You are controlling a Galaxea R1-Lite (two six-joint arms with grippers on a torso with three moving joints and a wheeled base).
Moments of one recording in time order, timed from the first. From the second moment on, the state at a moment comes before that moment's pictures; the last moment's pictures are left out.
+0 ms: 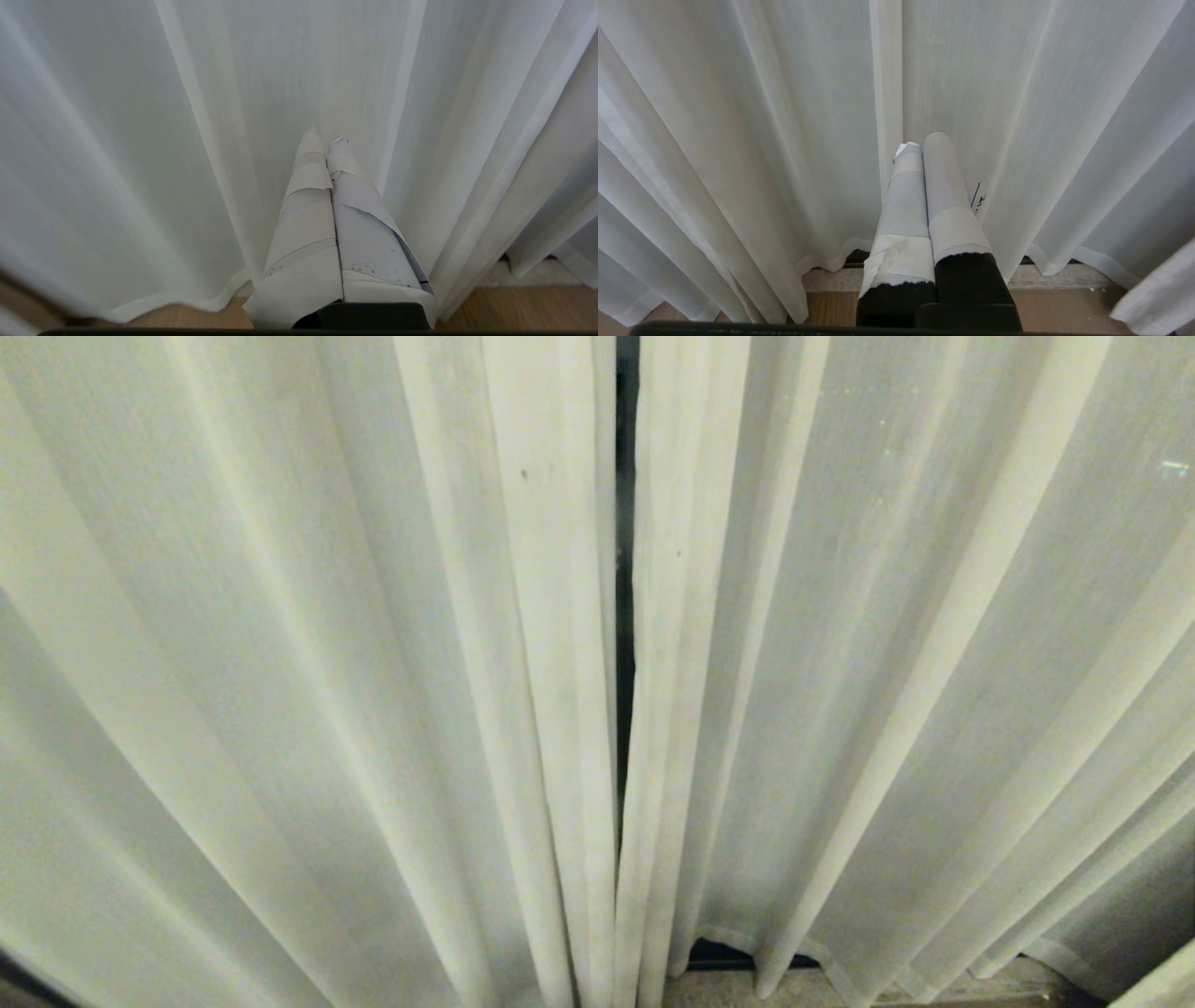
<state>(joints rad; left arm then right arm) 0.01 0.05 0.00 0.00 0.00 0.04 0.00 0.00 0.00 0.00 -0.01 0.01</state>
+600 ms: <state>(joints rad) 0.00 0.00 0.00 0.00 0.00 0.04 0.00 0.00 0.00 0.00 -0.01 0.01</state>
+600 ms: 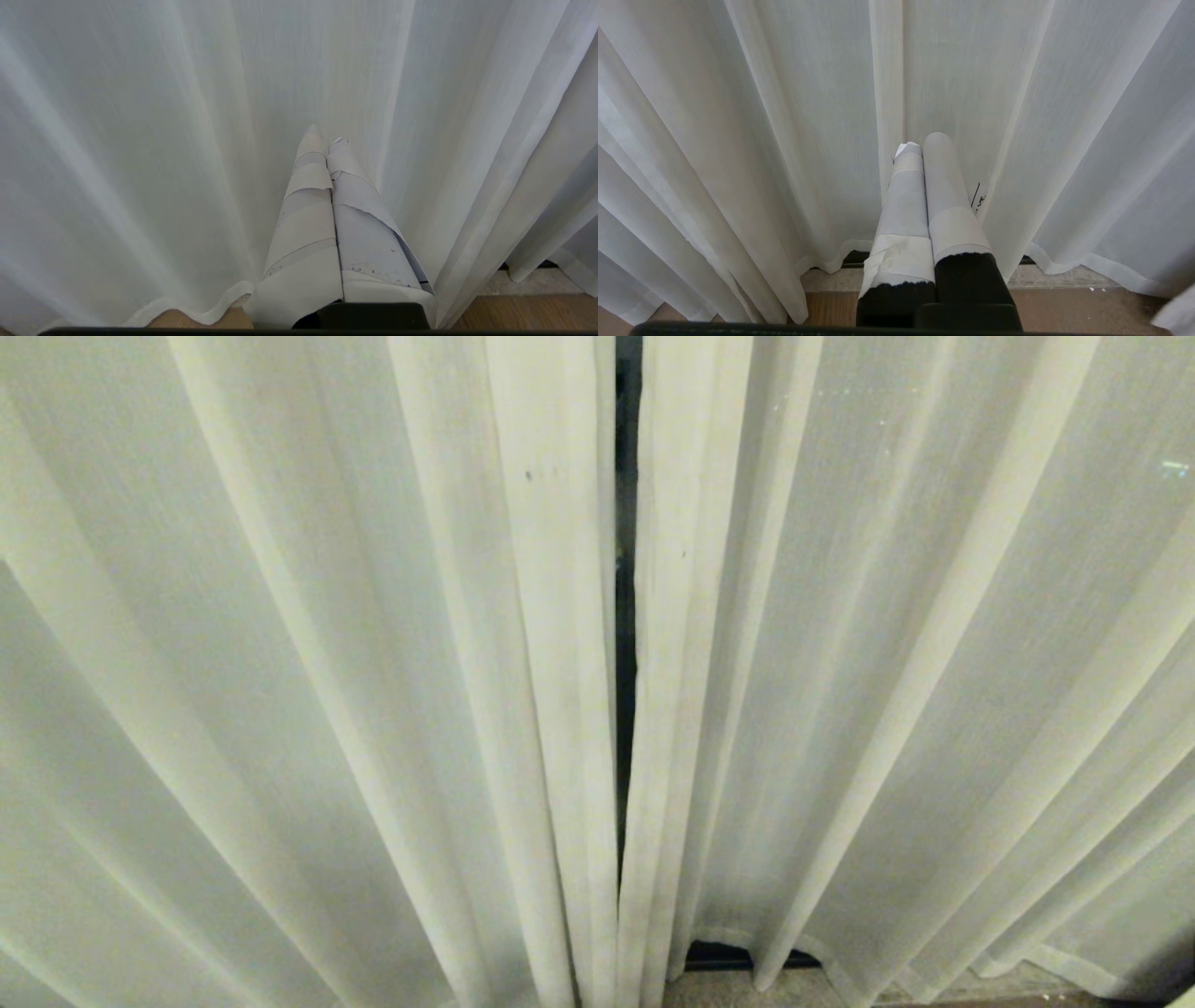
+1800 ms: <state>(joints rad) 0.00 0.00 0.00 0.00 0.00 0.04 0.00 0.00 0.00 0.00 -0.01 0.01</state>
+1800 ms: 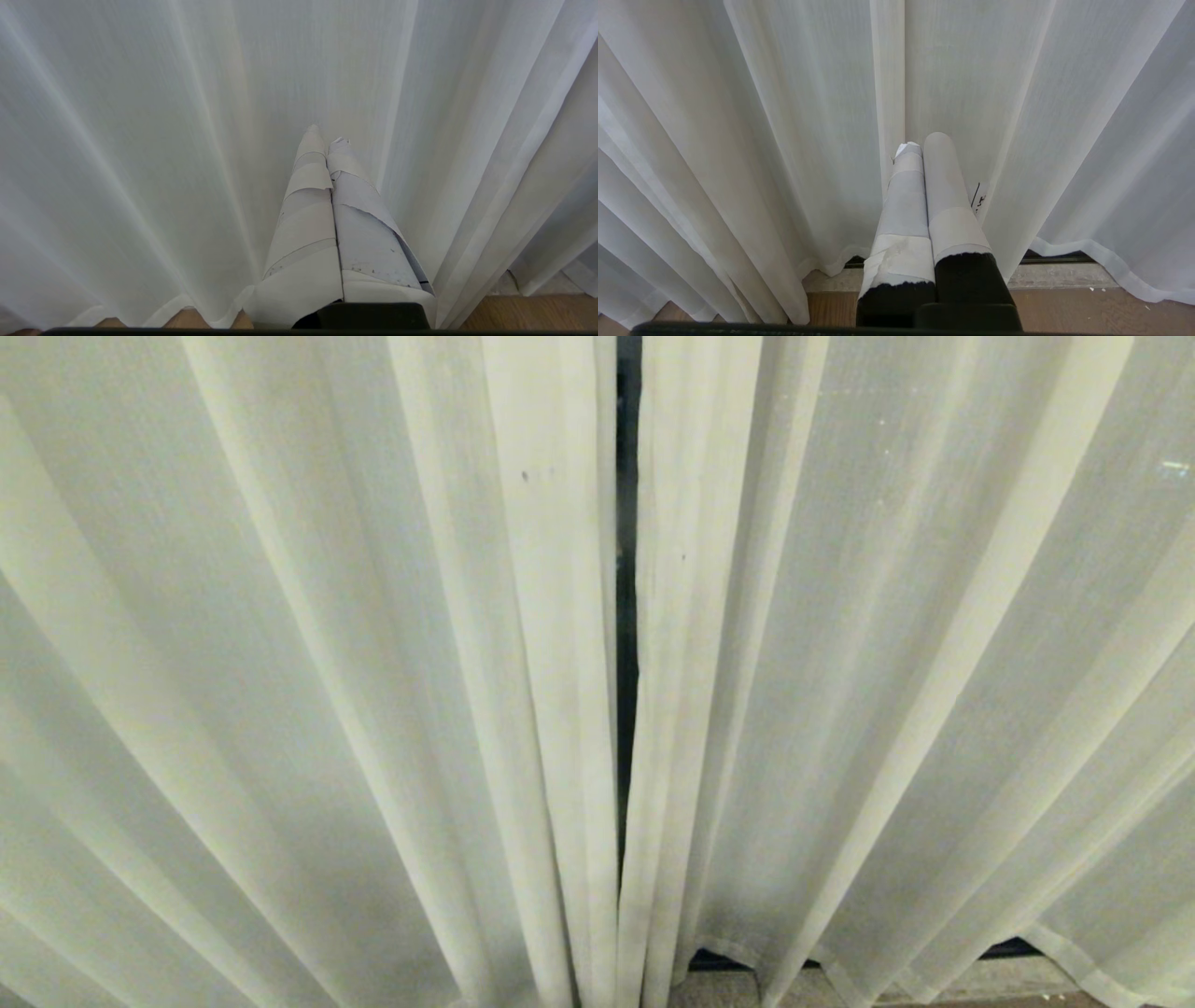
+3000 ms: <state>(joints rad) 0.00 0.00 0.00 0.00 0.00 0.04 0.00 0.00 0.00 0.00 -0.01 0.01</state>
